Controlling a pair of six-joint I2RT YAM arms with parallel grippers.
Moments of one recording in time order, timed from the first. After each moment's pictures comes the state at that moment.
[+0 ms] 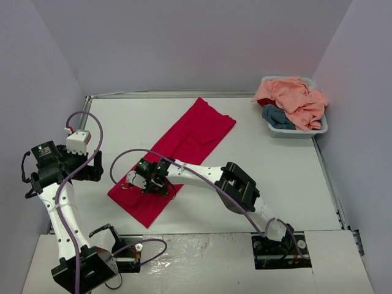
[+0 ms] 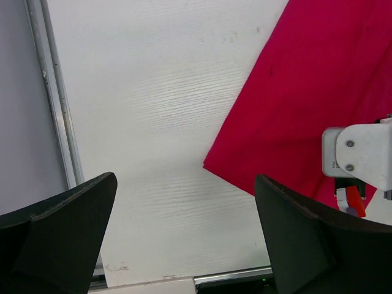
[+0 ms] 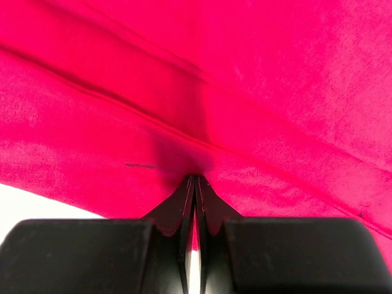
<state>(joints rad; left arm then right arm) 0.53 0.94 1.04 -0.98 0.47 0.53 1.15 2.31 1.87 -0.77 -0.03 -0.38</state>
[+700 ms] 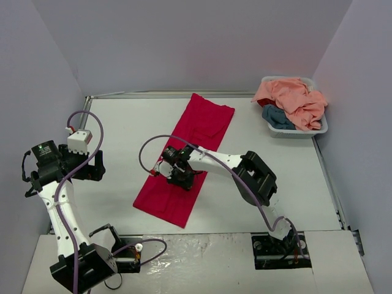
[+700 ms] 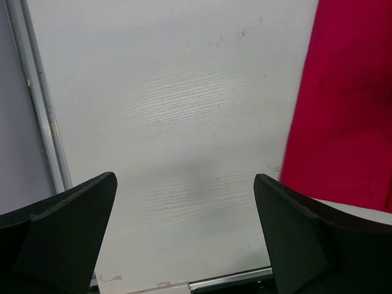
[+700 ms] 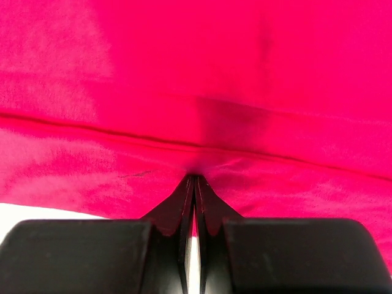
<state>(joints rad) 0.53 0.96 1.04 -0.98 0.52 0.54 0.98 2.14 1.60 -0.84 -0.15 -0.39</state>
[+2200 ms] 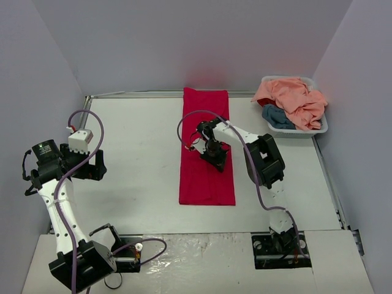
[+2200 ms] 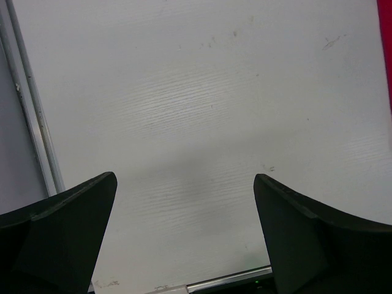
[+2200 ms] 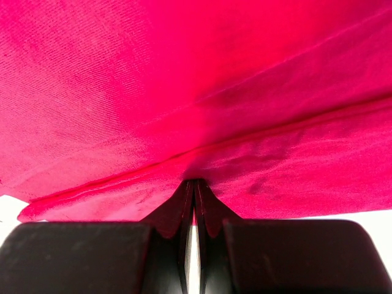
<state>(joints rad) 0.53 0.98 1.04 -0.98 0.55 0.55 0.58 2.24 1.71 -1.13 -0.06 -0.46</state>
